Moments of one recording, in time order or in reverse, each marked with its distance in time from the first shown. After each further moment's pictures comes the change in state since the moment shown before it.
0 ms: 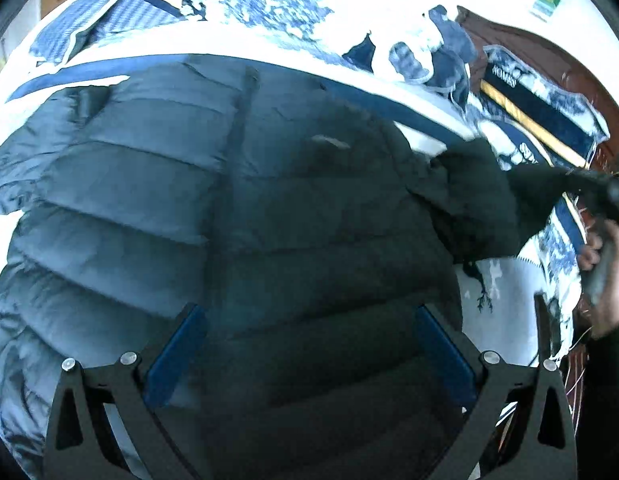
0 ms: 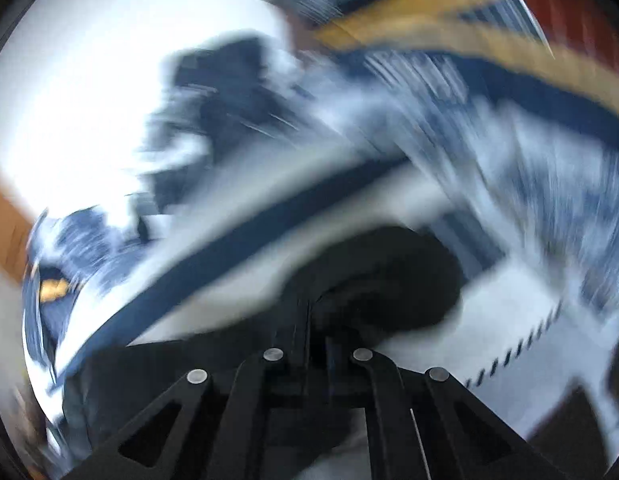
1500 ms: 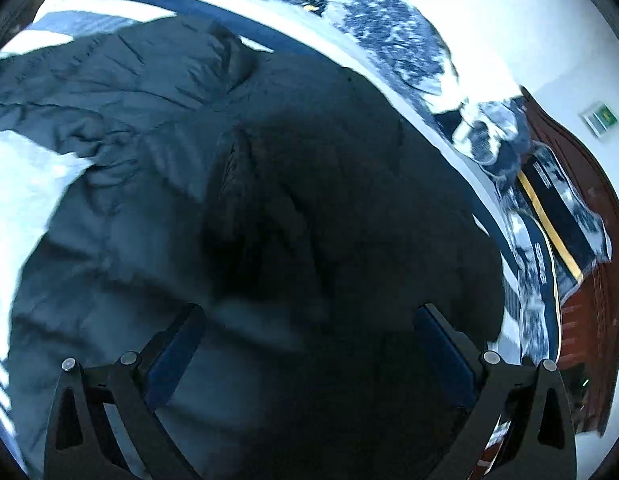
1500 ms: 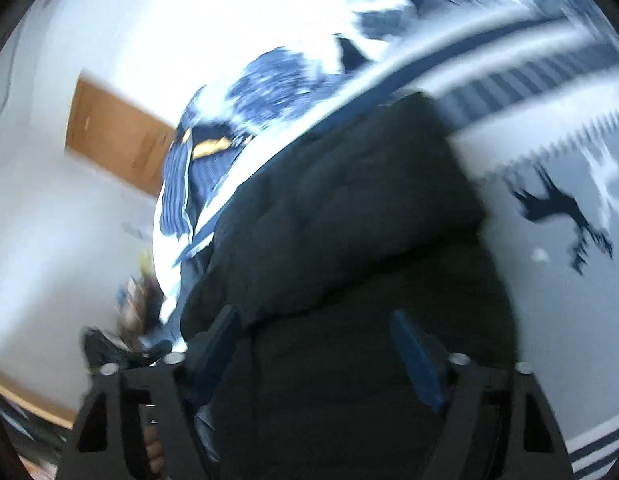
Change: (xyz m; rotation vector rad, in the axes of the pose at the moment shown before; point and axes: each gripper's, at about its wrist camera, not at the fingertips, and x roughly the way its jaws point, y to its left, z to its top) left arm 0.008 0.166 0.033 -0.342 -0.002 -0.073; right arm -0.034 0.127 -0.222 0.222 0.382 0.518
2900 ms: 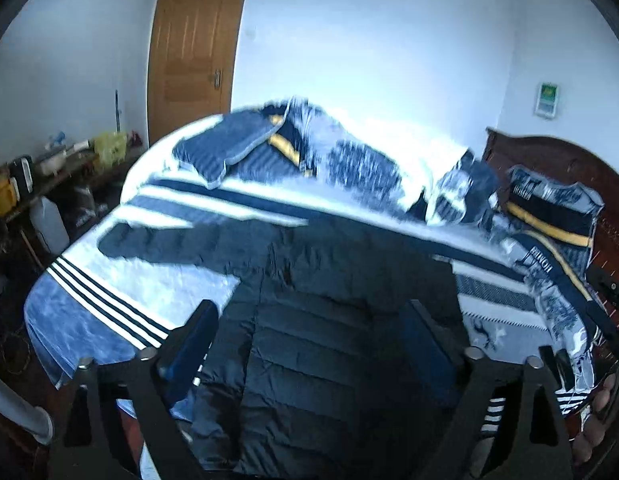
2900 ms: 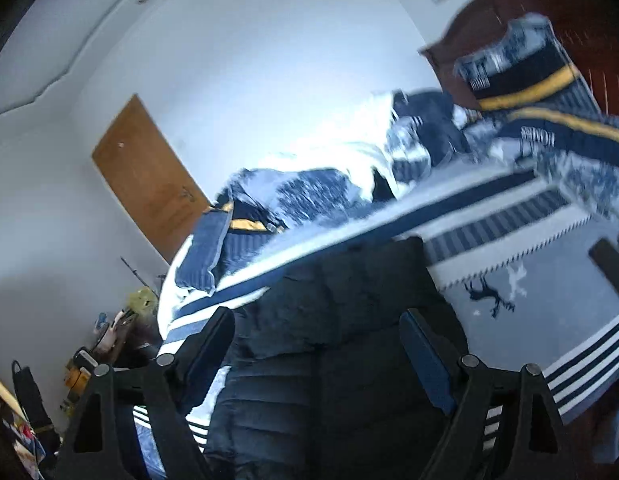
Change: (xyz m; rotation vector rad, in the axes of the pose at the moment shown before) left arm -0.331 -0.078 -0.190 0.323 -0.570 0.233; right arm -0.229 0.214 -0.154 -0.382 -0.450 -0.142
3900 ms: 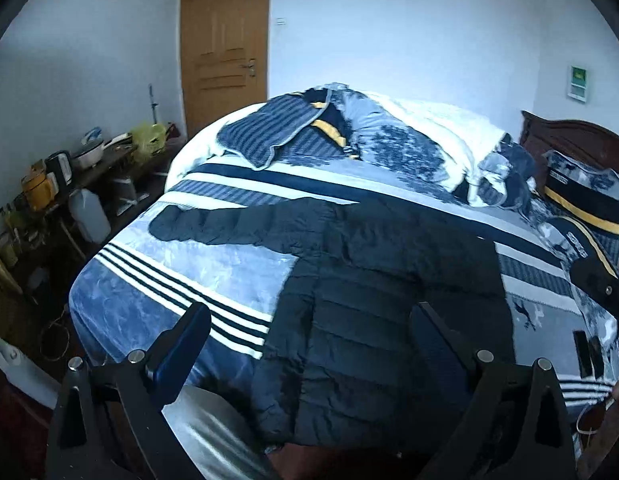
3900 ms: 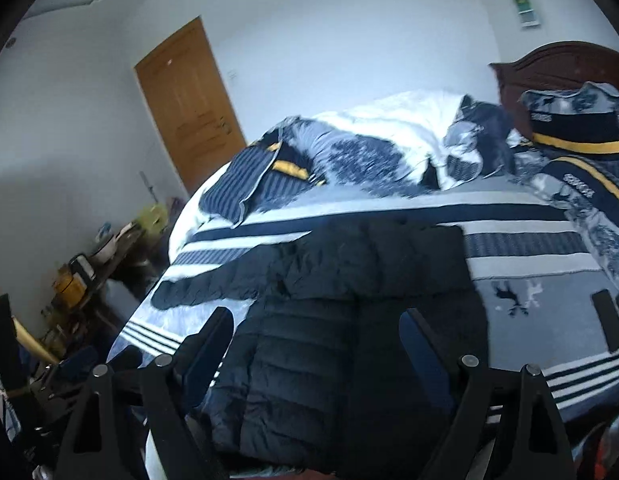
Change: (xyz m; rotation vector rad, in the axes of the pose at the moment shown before) left arm -0.002 0.044 -0.021 -0.004 0.083 0.163; right arm 0.023 0.111 -0.051 -0.265 0.217 0.052
